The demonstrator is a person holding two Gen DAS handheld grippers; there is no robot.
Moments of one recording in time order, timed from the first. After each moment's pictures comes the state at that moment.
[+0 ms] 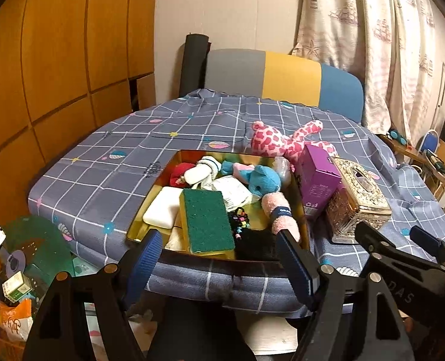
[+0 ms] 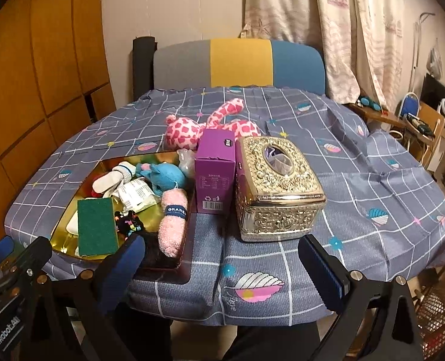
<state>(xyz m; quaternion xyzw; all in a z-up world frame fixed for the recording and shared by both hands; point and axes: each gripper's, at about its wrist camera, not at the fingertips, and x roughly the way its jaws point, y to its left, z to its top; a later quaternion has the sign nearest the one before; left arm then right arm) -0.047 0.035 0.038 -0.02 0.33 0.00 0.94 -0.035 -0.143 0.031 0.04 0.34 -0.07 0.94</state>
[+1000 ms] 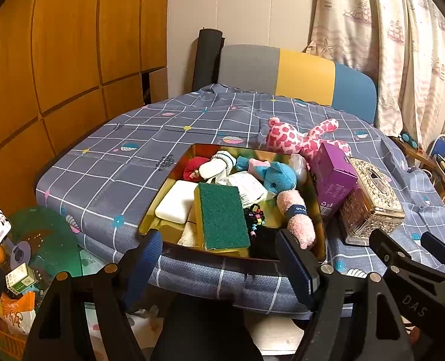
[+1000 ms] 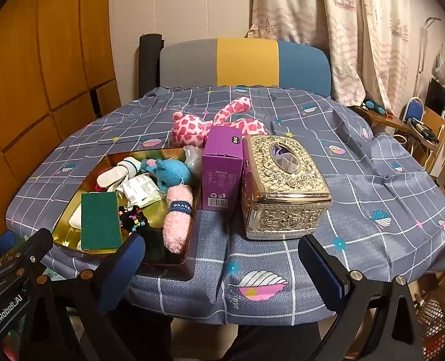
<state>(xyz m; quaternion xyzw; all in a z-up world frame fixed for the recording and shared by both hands) -0.041 0.047 0.029 -0.03 0.34 0.03 0.94 -0.035 -0.137 0.026 0.03 0.35 -0.05 0.94</state>
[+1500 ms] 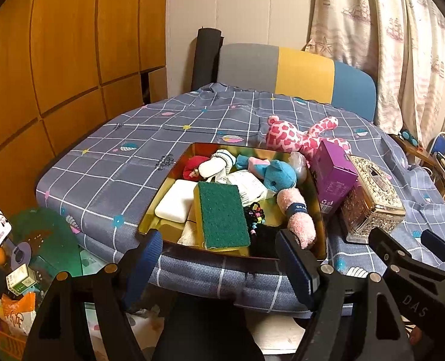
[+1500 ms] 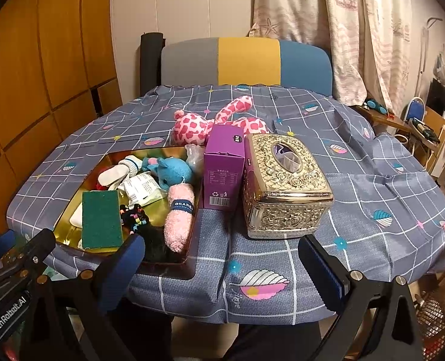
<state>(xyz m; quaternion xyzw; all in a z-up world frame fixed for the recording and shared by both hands) -0.041 0.046 0.028 -0.03 0.35 0.03 0.94 -0.036 -0.137 0.026 0.03 0.35 -0.05 0.93</state>
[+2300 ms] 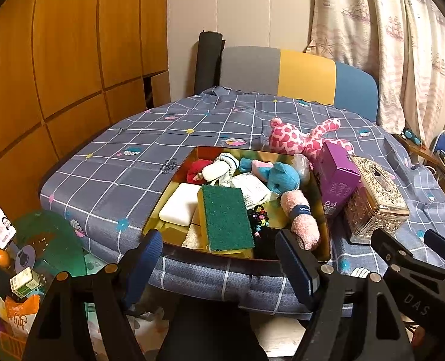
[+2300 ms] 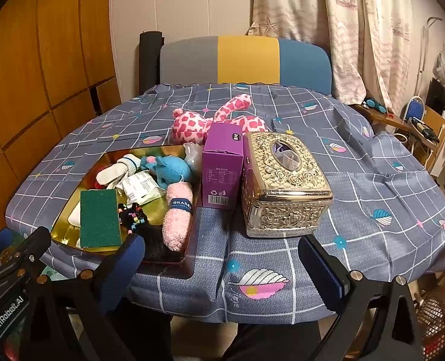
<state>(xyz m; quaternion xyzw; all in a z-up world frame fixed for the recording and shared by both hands) -0.042 0.046 0.029 -0.02 0.34 0.03 0.94 -0.034 -0.139 0.024 0.03 0.35 -0.05 0.93</state>
